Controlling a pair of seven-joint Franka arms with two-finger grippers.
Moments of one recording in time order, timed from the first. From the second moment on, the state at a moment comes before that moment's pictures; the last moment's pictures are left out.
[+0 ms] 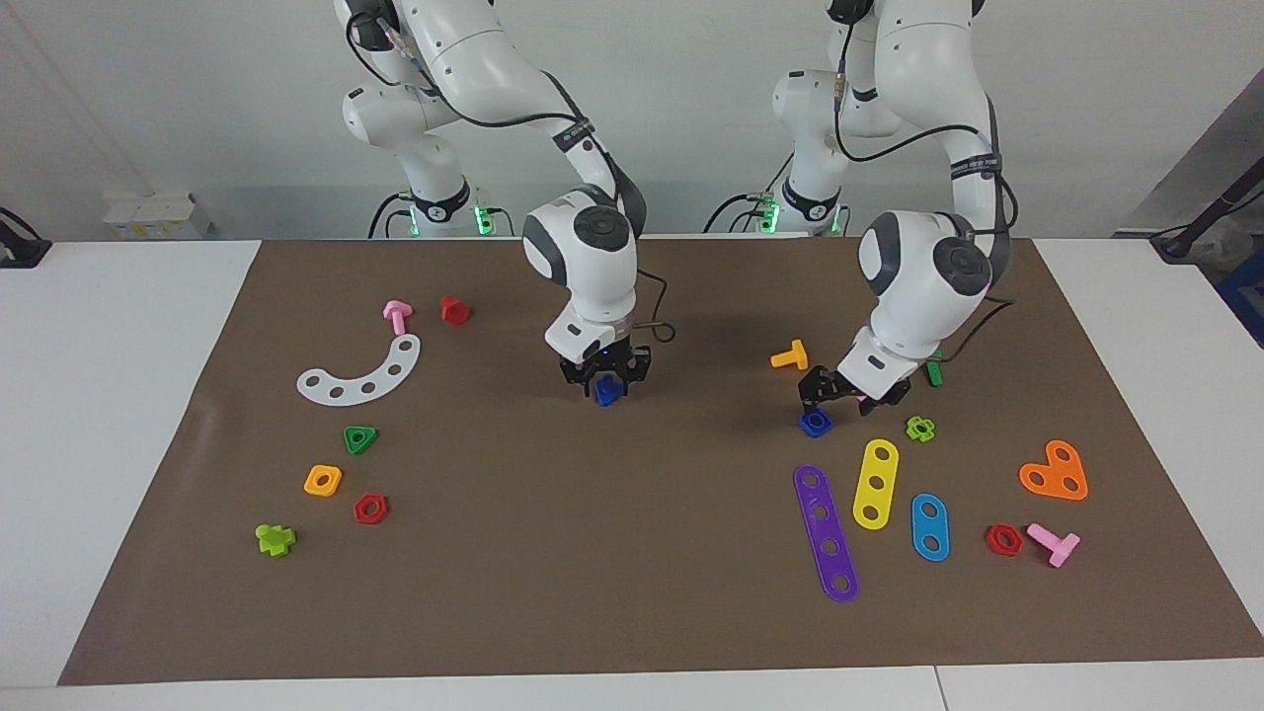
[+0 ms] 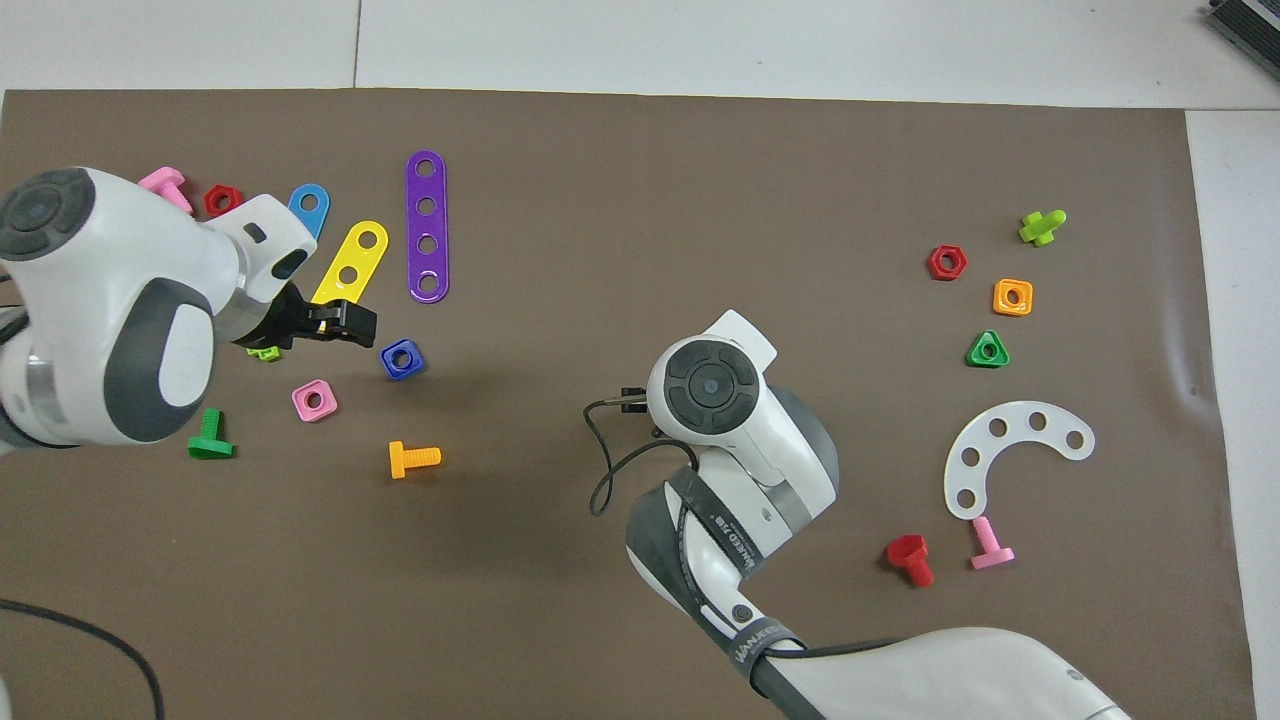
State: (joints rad) left arm -0.26 0.13 0.13 -1.91 -0.12 1.98 -0.01; right arm 0.54 0.36 0.05 -1.92 -0.09 2.32 0.64
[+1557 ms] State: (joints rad) left arm -0.05 -0.07 0.12 -1.76 0.05 1.82 0.14; right arm 0.48 0.25 0.05 -1.99 -0.09 2.28 0.59
